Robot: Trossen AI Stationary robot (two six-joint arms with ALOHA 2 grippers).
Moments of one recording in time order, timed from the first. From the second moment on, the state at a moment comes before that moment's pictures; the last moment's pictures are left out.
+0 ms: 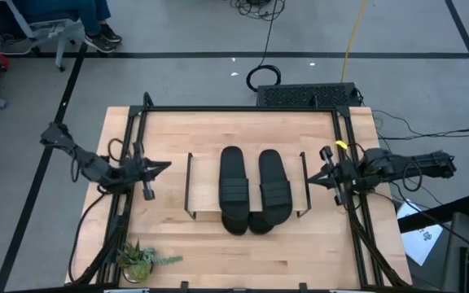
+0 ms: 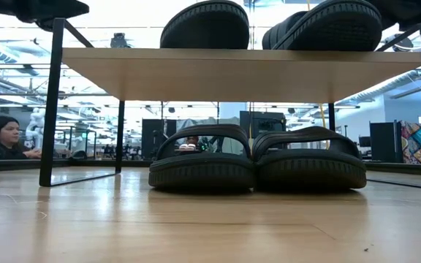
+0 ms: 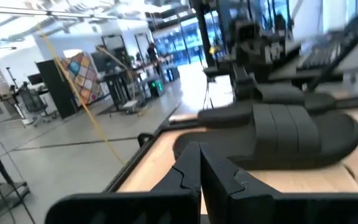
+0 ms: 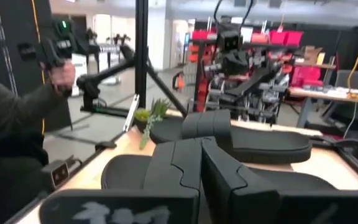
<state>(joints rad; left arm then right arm) -0.59 0.39 0.34 0.10 -0.85 0.27 0.13 0.27 0.29 0.01 -0.10 -0.06</state>
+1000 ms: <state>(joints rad) -0.60 0.13 0.13 -0.19 -0.86 -0.15 0.13 0.04 0.03 0.13 -0.03 0.04</state>
